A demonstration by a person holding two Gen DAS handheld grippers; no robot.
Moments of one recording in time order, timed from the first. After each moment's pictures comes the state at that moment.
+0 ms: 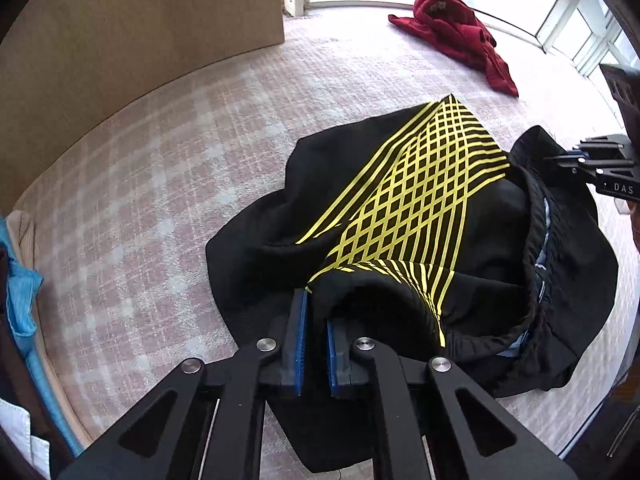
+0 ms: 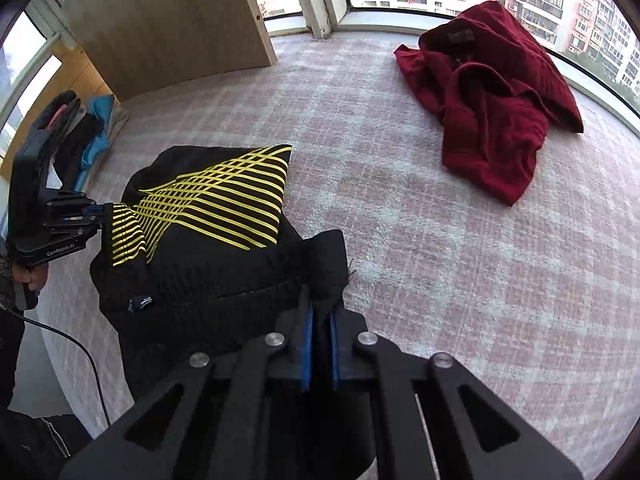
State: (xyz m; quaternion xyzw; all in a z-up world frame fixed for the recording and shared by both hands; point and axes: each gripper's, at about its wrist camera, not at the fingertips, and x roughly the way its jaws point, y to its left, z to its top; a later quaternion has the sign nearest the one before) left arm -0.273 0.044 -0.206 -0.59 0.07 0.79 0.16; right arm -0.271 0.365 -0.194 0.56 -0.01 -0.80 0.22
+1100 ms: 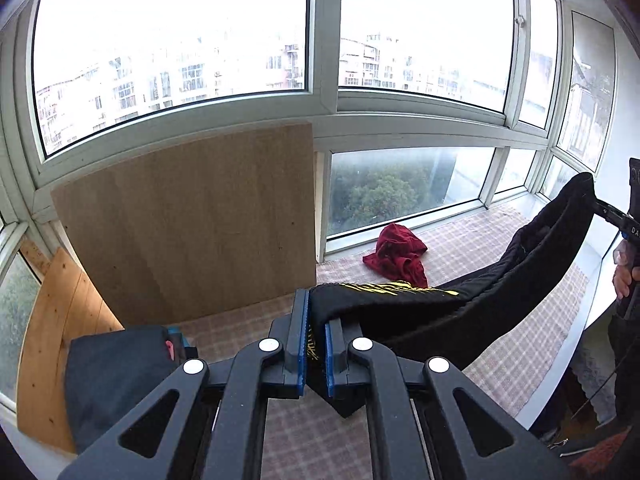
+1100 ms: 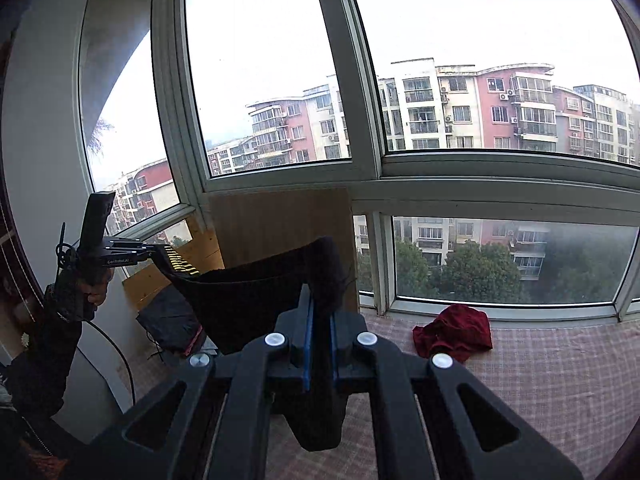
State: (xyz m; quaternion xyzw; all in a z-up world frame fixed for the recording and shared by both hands) left arm -0.149 -0.048 0.165 -0.33 0.05 0.93 0.17; right arm -0.056 0.378 0.197 0.20 -0.03 -0.94 0.26
